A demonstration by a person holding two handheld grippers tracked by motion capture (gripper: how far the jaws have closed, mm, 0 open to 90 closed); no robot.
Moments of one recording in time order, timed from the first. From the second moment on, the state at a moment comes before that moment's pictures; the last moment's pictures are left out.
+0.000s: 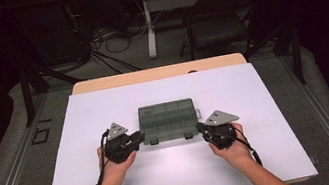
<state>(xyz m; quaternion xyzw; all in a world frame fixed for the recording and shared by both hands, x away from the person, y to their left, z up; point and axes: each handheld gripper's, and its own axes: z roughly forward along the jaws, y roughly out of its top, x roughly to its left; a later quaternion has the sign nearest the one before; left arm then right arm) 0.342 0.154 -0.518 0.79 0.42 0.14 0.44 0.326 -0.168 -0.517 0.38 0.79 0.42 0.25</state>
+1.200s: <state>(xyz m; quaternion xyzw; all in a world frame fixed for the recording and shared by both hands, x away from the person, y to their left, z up) 0.341 0.137 -0.549 0.81 0.42 0.11 0.40 0.335 -0.154 -0.554 0.39 0.80 0.40 0.21</state>
